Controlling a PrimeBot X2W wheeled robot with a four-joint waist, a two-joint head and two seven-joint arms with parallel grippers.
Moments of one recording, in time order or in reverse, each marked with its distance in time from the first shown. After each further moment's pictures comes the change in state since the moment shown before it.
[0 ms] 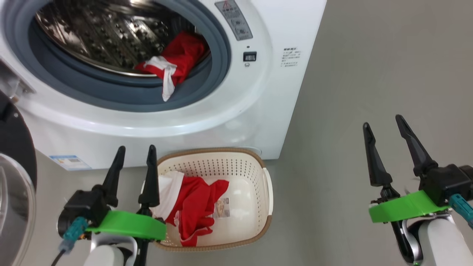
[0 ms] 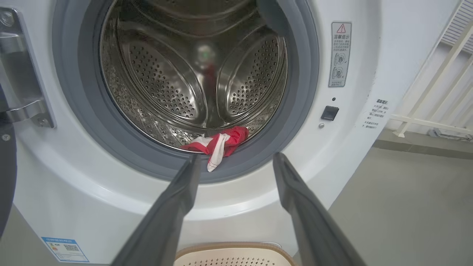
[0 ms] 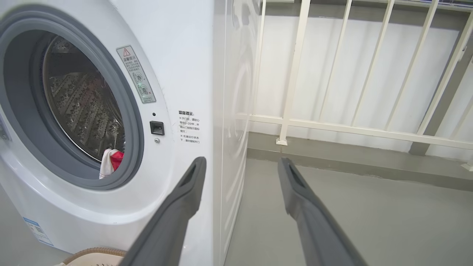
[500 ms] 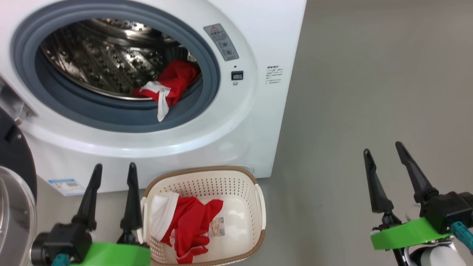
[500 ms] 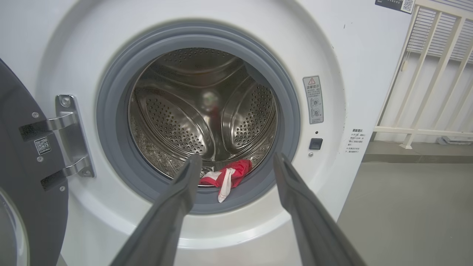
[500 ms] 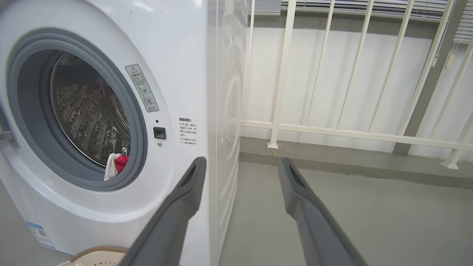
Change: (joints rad) left arm 0.172 0.006 0.081 -0.214 0.113 0.008 -0.003; right arm 0.135 0.004 -0.004 -0.073 0.012 0.000 0.000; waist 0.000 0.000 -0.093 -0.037
